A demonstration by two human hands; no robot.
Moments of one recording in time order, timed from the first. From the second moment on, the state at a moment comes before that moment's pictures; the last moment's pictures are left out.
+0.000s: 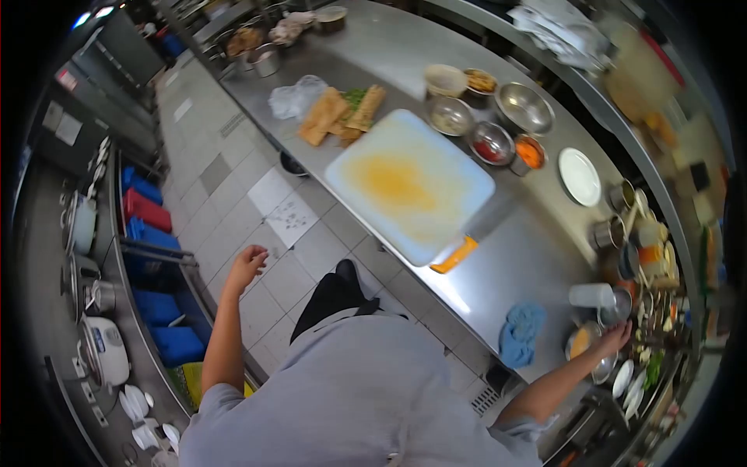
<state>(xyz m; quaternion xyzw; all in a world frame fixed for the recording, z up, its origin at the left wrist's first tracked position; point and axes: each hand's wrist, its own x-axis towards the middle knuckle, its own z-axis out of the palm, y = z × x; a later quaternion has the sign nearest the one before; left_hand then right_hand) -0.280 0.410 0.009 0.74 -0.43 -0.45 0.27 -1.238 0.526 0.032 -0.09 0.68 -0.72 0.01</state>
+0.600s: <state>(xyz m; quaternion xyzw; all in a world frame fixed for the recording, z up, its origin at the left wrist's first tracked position) -0.308 -0.008 -0.045 0.60 -0.76 -0.14 0.23 -0.576 0.032 -0.005 -0.52 0.66 -0.40 0.37</state>
